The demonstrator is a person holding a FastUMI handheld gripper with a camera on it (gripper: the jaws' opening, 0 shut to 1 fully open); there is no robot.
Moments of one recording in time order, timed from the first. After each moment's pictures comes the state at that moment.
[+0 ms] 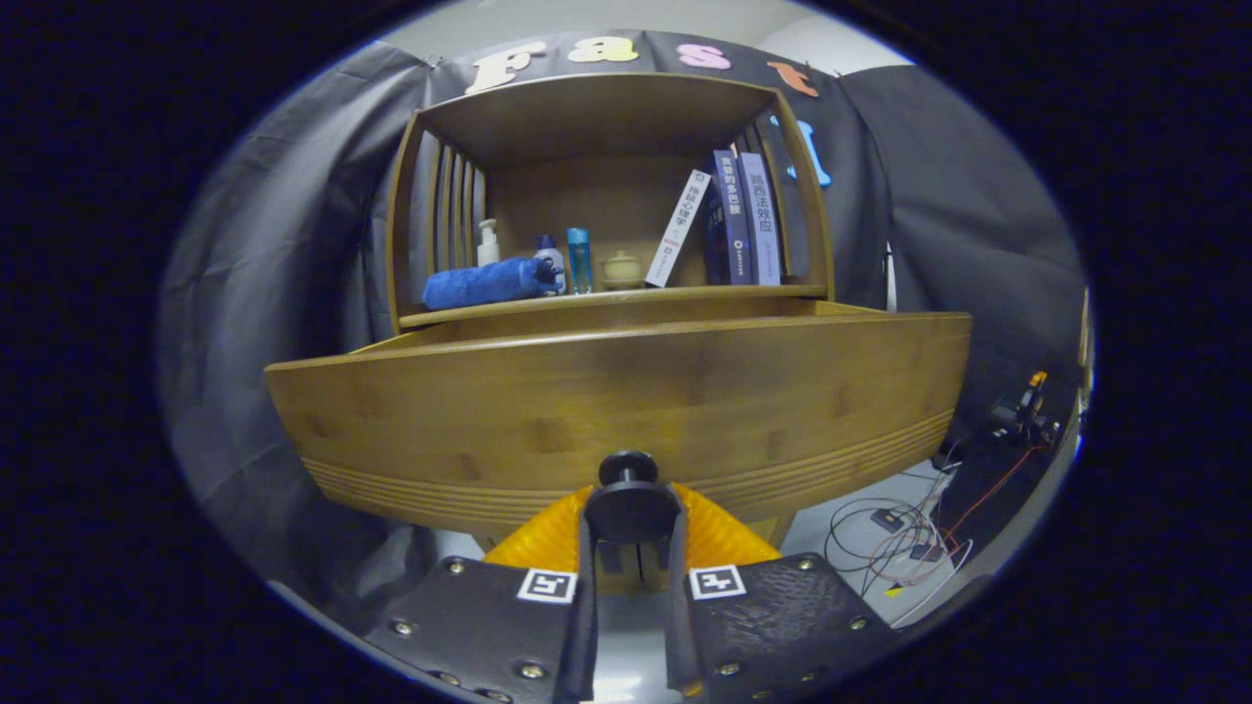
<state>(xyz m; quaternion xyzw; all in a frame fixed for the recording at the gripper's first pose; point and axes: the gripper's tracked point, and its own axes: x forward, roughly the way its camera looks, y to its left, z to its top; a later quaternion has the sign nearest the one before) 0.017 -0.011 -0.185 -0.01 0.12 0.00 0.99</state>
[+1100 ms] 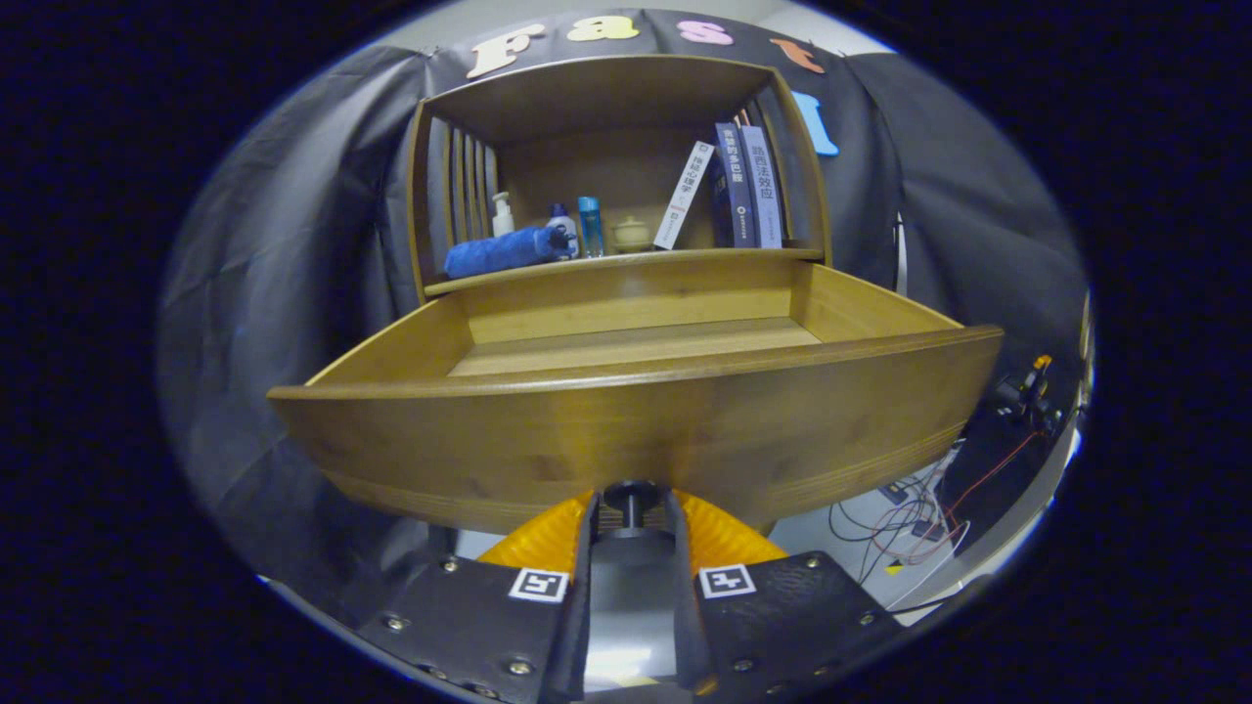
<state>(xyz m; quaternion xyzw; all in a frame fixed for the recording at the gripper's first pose) -0.007 -0.020 -0.193 0.00 0.17 0.03 0.99</state>
